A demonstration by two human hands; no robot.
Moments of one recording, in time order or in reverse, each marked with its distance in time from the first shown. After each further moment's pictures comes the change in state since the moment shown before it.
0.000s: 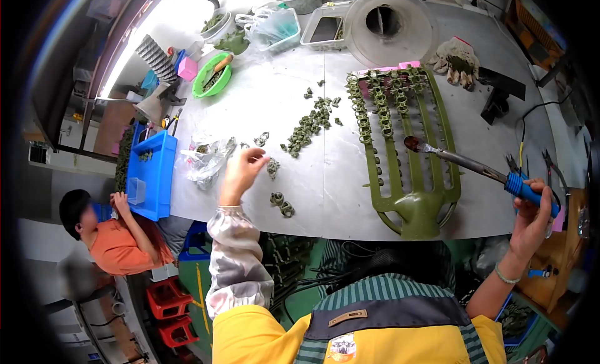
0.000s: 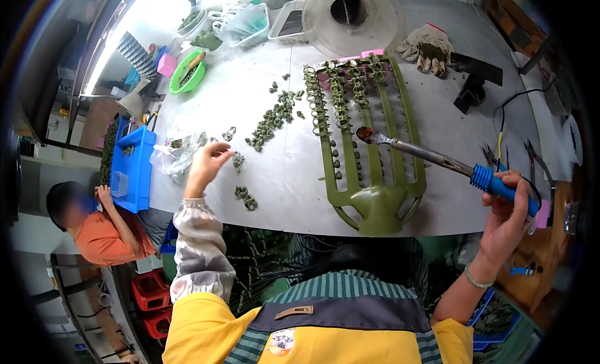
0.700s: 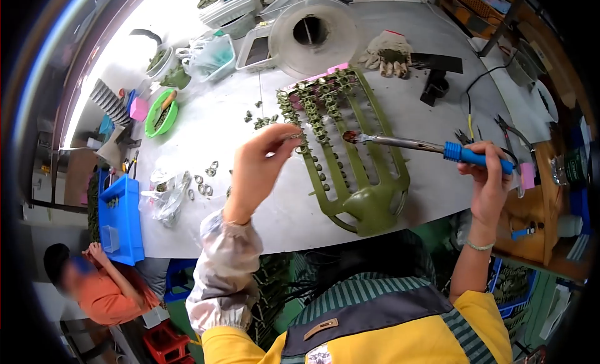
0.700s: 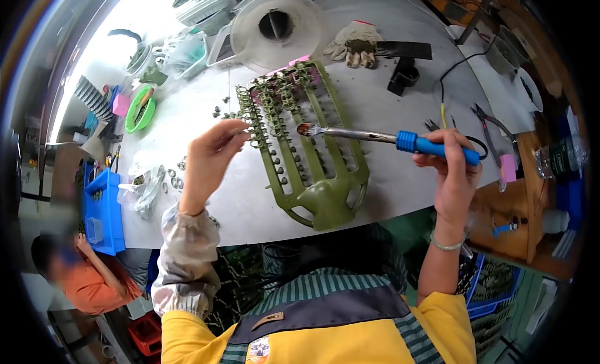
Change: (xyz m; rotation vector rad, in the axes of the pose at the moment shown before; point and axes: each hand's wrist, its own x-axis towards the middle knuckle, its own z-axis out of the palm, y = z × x) left_hand -0.024 0.208 0.048 -0.555 -0.134 0.435; right_hand 0.000 -0.006 0.020 0.006 -0.088 -0.051
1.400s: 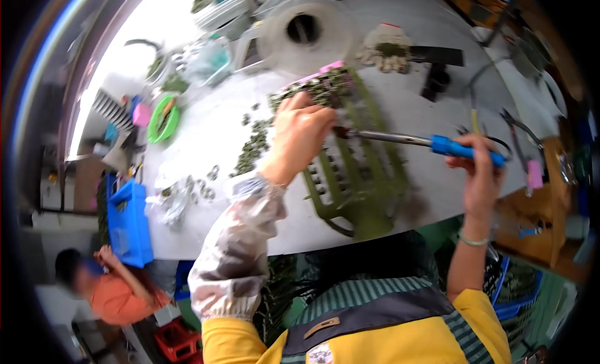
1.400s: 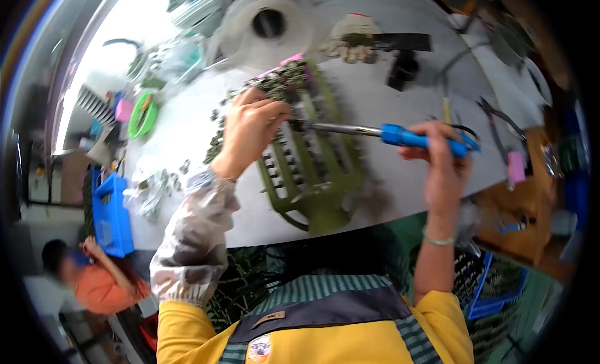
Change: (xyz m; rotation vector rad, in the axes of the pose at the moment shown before) left_hand 0.072 -0.012 0.060 0.712 -0.087 0.690; right_hand 0.010 0.023 0.003 0.020 0.015 0.023
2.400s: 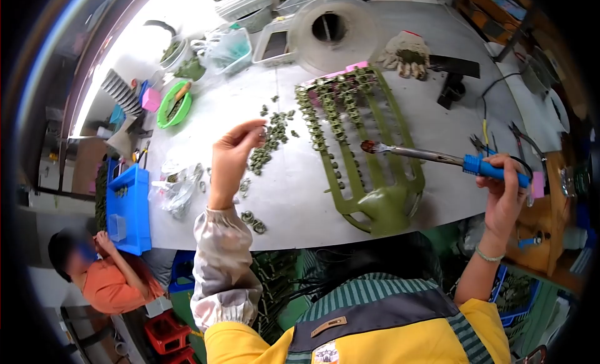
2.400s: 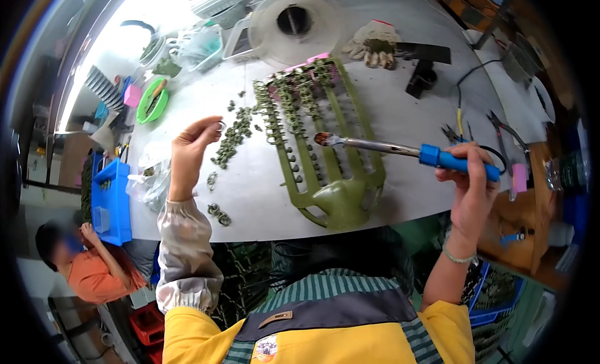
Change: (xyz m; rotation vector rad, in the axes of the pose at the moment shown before) left_hand -0.108 -0.047 -0.085 -0.847 0.265 -0.877; right_hand -0.016 -0.028 -0.008 -0.031 -0.018 -0.024
